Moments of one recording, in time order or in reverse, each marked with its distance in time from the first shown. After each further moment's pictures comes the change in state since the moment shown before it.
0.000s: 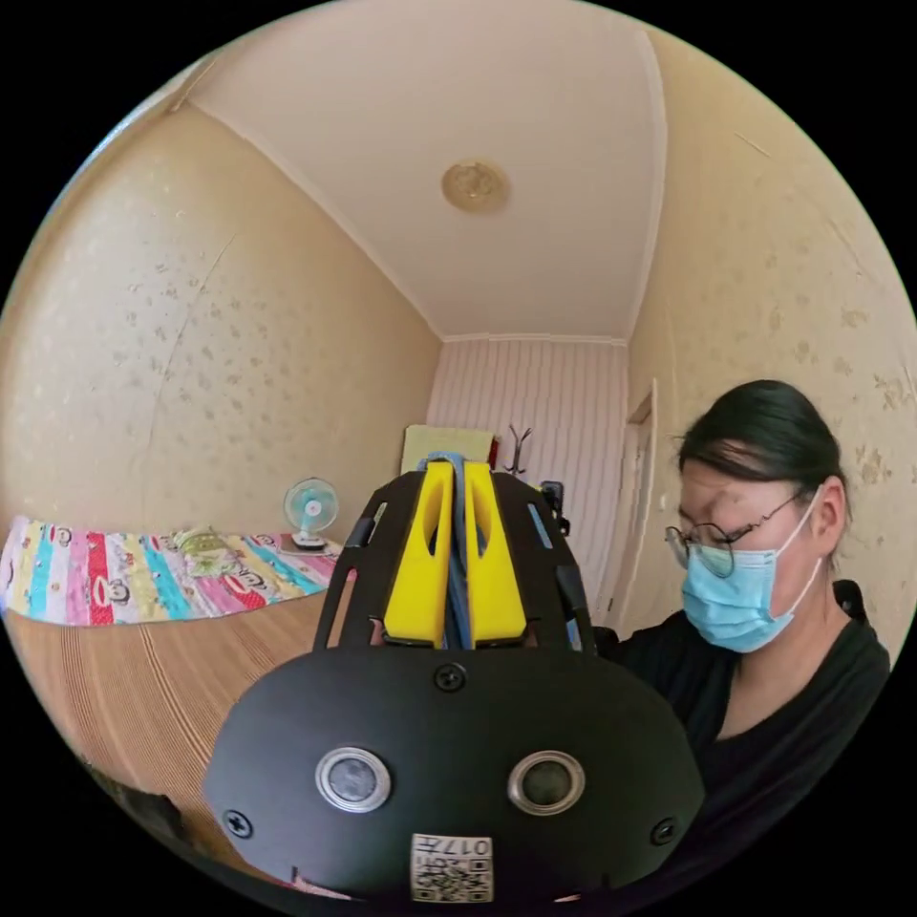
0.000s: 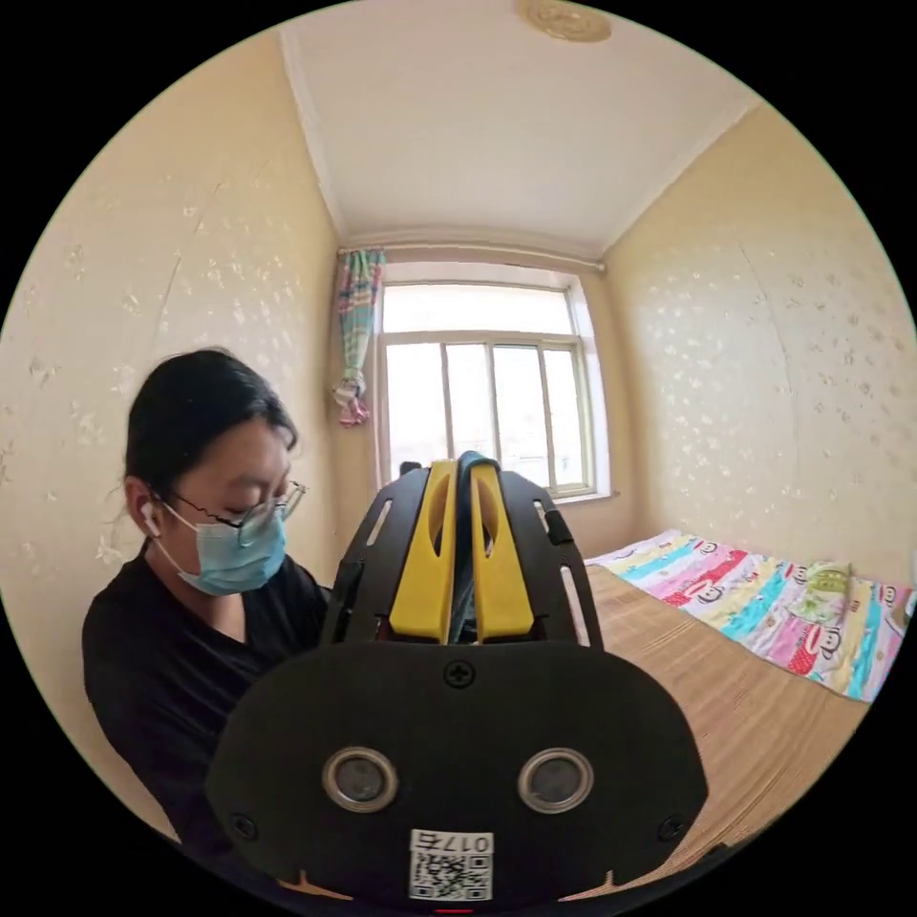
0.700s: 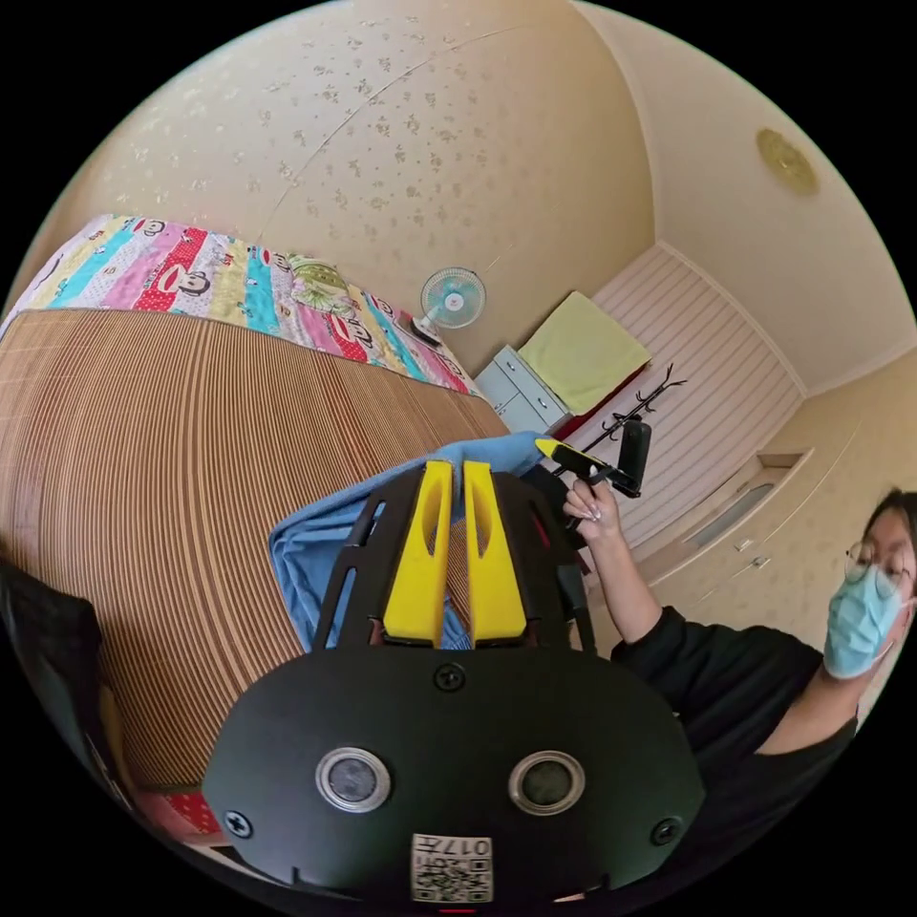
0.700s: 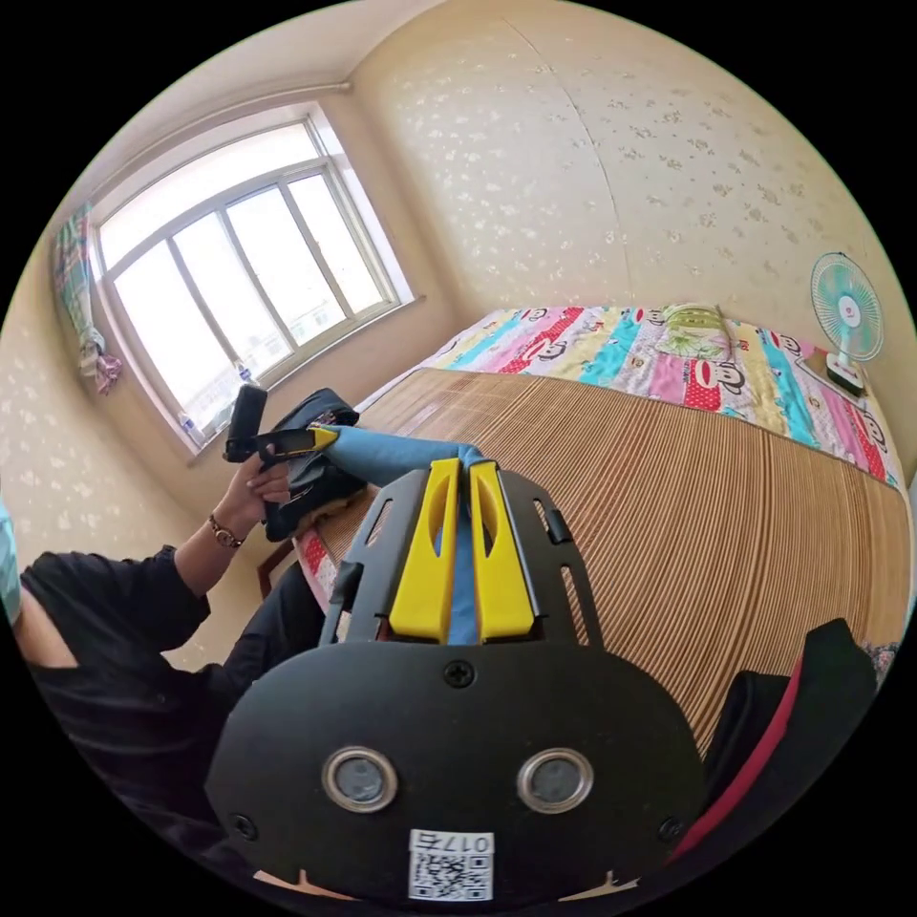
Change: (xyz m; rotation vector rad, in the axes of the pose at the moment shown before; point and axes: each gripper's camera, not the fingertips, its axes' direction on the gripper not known) left arm -0.309 0.210 0.132 -0.463 -0.188 -0.559; right arm 0.284 0.230 0.181 -0.512 0.407 0.437
